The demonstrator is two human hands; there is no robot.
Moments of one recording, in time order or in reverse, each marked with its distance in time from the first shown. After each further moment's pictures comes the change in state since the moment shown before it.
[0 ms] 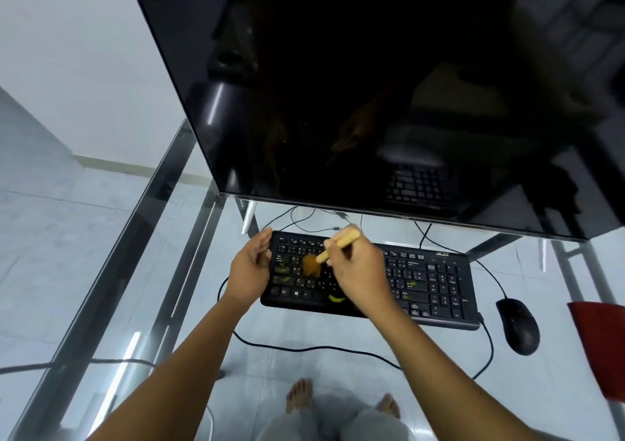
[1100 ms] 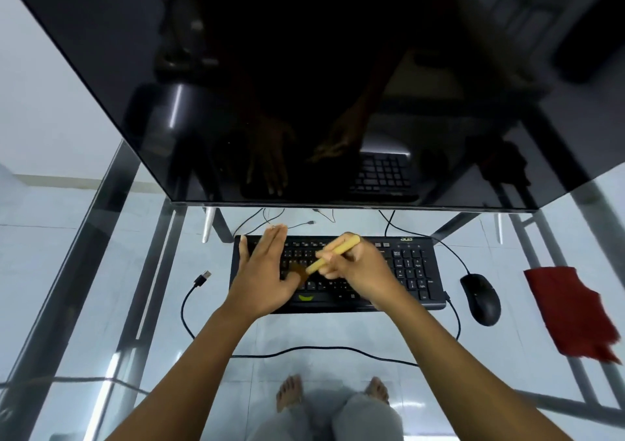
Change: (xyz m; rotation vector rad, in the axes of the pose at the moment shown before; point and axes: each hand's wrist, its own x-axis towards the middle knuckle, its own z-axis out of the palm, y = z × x) left_hand -0.015 0.043 0.051 0.744 -0.252 0.405; right_hand -0.001 0.045 -0.052 0.206 -0.043 0.196
